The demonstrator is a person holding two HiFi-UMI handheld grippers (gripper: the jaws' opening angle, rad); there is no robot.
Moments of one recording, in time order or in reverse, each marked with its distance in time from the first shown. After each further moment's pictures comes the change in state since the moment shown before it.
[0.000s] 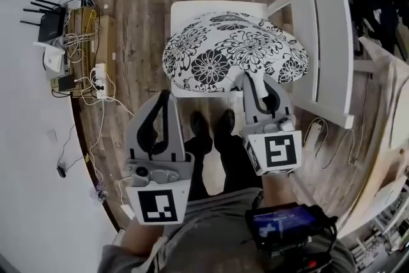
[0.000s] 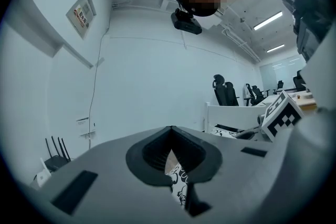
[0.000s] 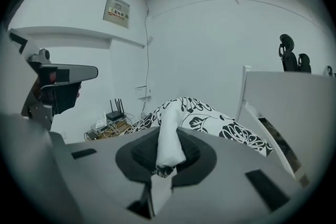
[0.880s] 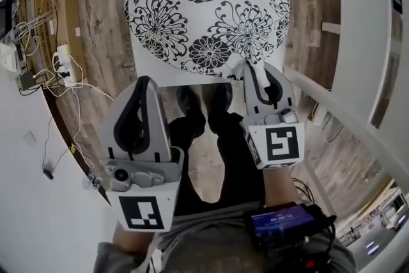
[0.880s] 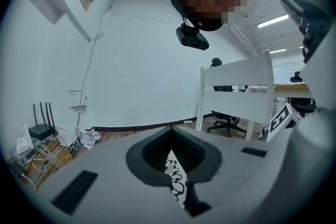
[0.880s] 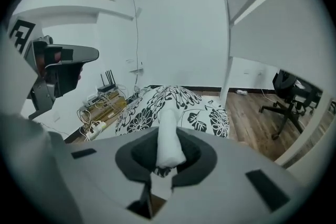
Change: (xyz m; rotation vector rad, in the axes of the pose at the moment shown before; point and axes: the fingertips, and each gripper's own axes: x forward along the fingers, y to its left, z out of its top) left arm 0.069 0.017 -0.130 -0.144 0.114 -0.058; right arm 0.068 -0.025 -0.146 0.011 0.278 -0.042
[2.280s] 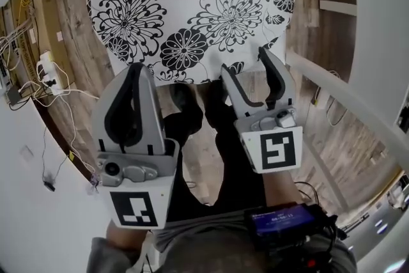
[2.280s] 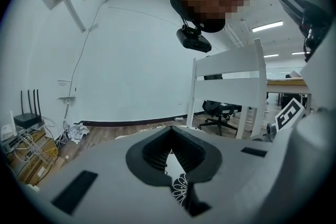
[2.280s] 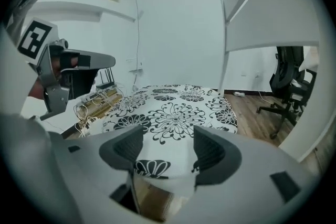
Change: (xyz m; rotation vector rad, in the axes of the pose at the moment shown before) left arm 0.025 -0.024 -0.043 -0.014 0.010 -0.104; right arm -0.005 -0.003 -0.028 -0.023 -0.048 -0.031
